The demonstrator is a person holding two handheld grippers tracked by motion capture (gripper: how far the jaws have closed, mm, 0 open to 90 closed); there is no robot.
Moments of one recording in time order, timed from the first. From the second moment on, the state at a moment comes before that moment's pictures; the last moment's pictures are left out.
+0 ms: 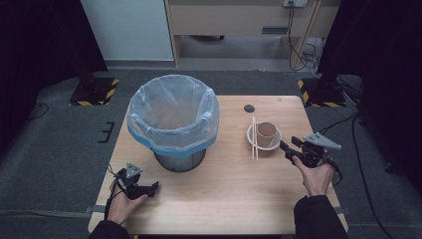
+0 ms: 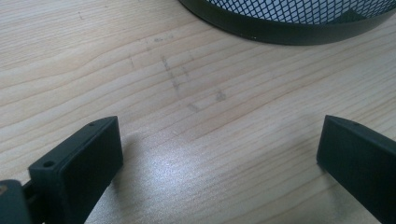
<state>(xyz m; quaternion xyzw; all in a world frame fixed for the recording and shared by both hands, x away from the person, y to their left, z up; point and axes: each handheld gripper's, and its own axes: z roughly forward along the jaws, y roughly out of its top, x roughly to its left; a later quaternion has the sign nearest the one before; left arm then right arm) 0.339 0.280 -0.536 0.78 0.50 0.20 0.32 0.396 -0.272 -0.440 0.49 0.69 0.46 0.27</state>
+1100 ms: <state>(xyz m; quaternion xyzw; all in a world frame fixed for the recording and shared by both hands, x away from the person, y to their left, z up) 0.342 0.279 -0.536 0.78 0.50 0.20 0.32 0.503 -0.254 -0.471 0.54 0.71 0.38 0.24</state>
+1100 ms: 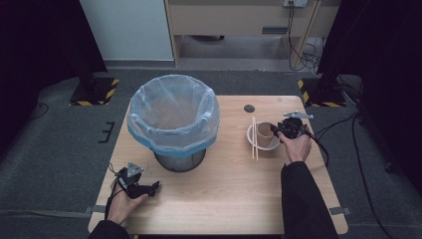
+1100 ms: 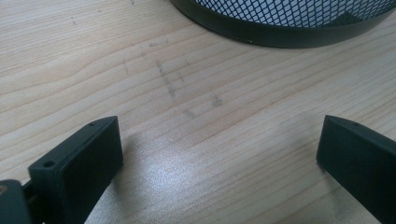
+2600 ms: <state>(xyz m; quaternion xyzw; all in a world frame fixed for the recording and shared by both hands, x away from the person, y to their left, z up) 0.342 0.277 -0.536 0.78 0.50 0.20 0.32 0.455 -0.270 -0.397 0.50 0.61 0.56 0.24</state>
